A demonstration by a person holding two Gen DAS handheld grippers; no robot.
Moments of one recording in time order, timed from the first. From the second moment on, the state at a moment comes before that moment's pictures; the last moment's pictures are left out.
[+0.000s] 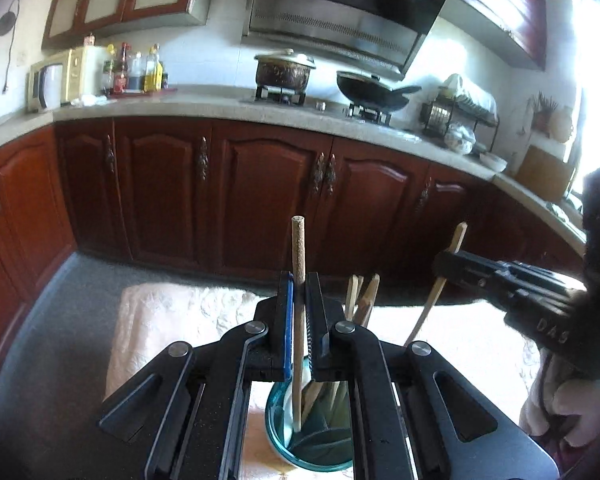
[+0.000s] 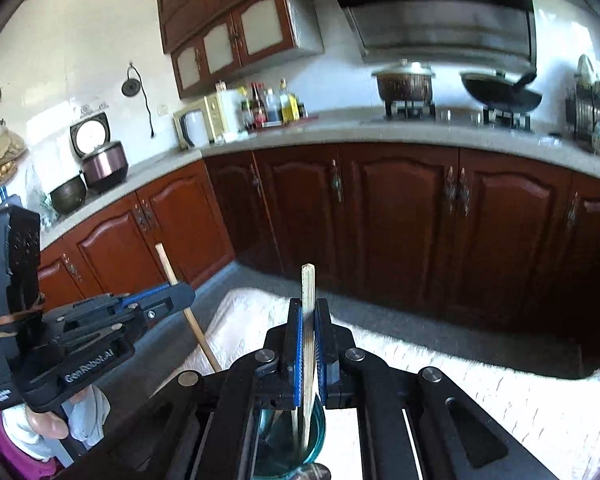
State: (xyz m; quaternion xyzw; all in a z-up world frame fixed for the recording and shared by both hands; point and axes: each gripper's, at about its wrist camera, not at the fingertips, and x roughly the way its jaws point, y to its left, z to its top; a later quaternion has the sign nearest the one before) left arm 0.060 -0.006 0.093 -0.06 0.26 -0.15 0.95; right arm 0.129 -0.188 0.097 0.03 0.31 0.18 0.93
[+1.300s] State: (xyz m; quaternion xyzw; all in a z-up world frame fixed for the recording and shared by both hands) left arm -0.001 -0.017 0.048 -0.04 0.33 -0.10 0.94; right arm 0.059 -0.185 0.043 0.07 0.37 0.12 0.92
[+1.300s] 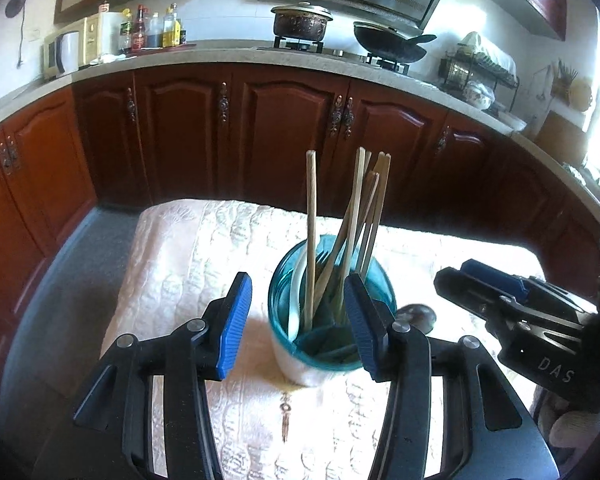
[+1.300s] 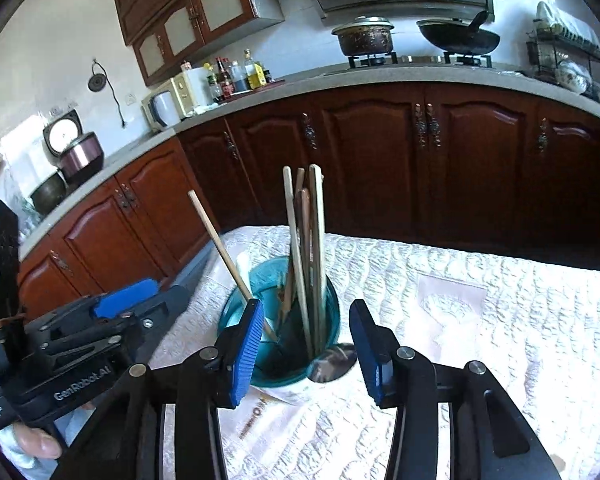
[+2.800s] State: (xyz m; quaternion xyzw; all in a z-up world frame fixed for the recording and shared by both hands) left arm -0.023 -0.015 0.046 -0.01 0.32 -0.04 0.95; right arm 0.052 -0.174 0.033 0.07 0.39 0.11 0.91
